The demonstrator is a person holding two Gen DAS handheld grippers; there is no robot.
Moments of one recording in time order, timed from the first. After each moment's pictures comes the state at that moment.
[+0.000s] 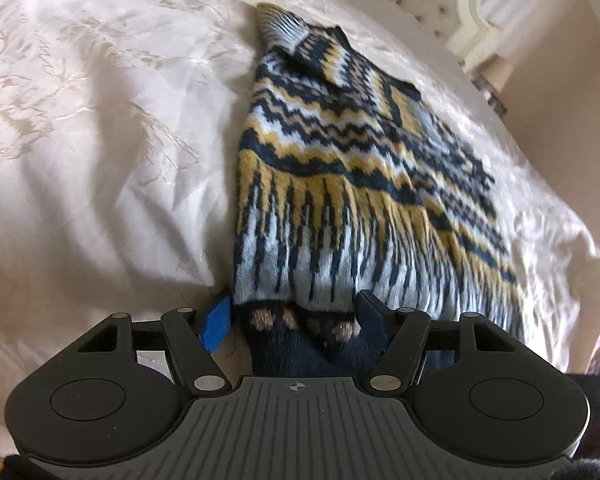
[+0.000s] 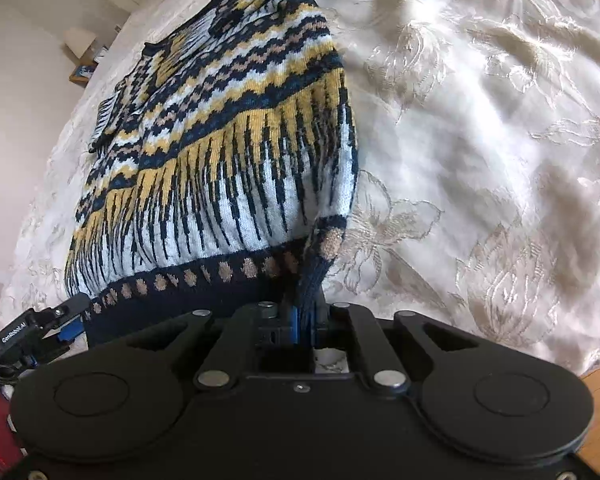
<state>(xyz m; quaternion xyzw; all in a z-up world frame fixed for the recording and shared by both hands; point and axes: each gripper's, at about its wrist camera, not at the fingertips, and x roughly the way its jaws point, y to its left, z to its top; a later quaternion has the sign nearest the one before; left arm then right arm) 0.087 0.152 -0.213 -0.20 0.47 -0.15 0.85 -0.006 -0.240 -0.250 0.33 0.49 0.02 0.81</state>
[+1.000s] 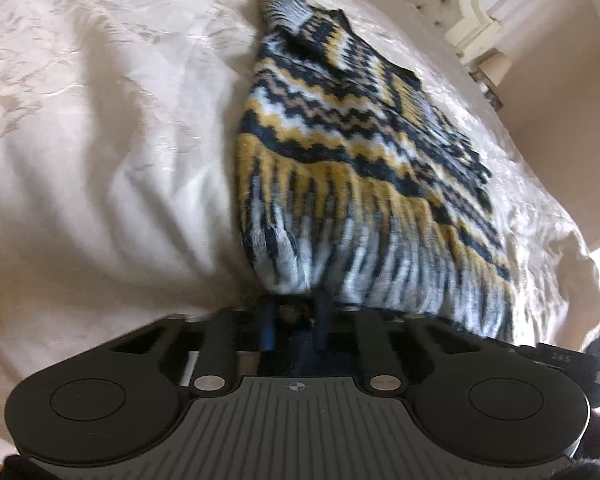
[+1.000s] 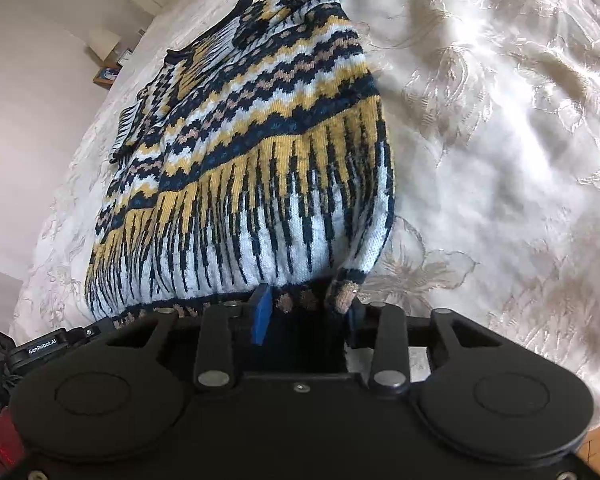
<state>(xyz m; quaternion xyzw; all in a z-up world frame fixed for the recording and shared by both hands) 0.097 0.153 -0.223 -0.21 0.50 -0.18 0.82 0.017 -0.243 -0.249 0.33 0.47 0.06 0.82</state>
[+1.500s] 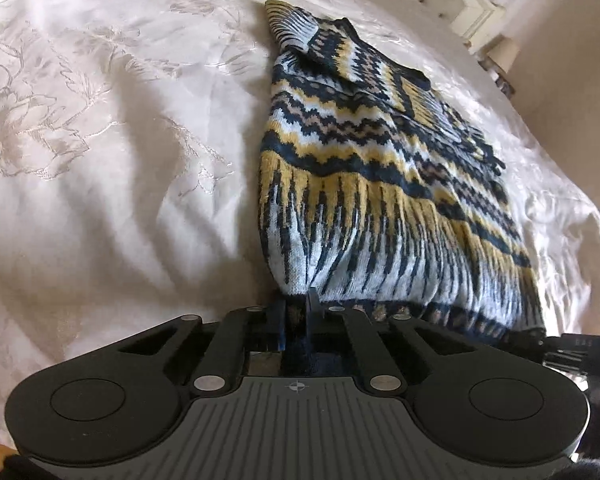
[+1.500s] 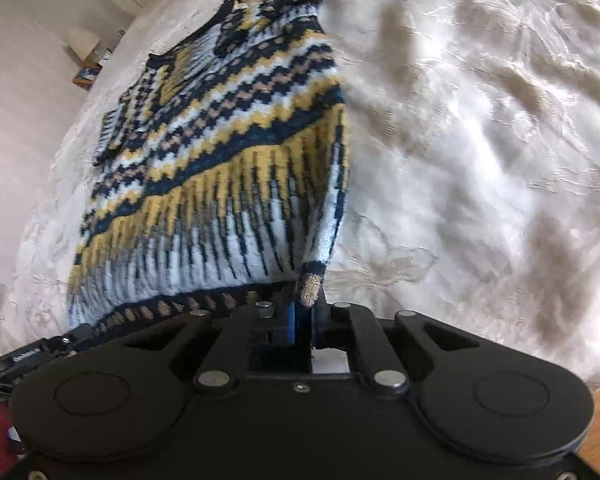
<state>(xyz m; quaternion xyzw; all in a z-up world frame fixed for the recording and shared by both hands) 0.091 0.165 -0.203 -0.17 0.50 -0.15 0.84 0.009 -0.252 -0.234 0.32 0.48 0.03 0.81</state>
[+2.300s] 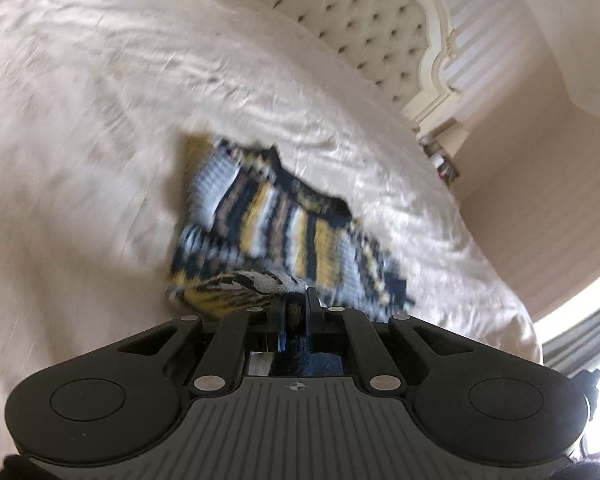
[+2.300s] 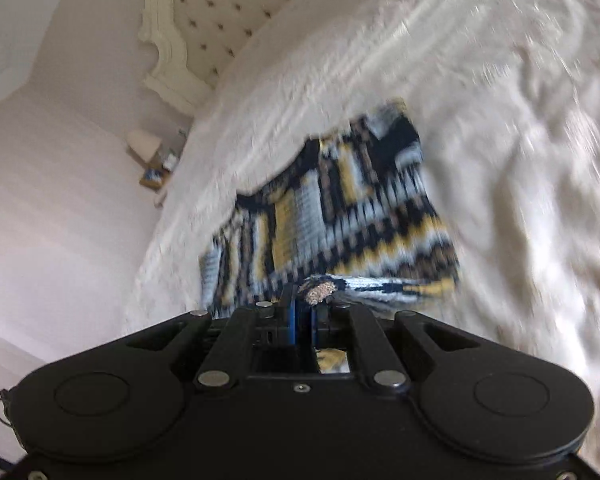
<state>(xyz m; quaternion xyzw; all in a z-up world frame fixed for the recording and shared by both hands) 0.185 0.161 -0.093 -0.26 0.40 -0.20 0.86 0.081 -0.290 -0.139 0.42 0.33 0.06 0.84</state>
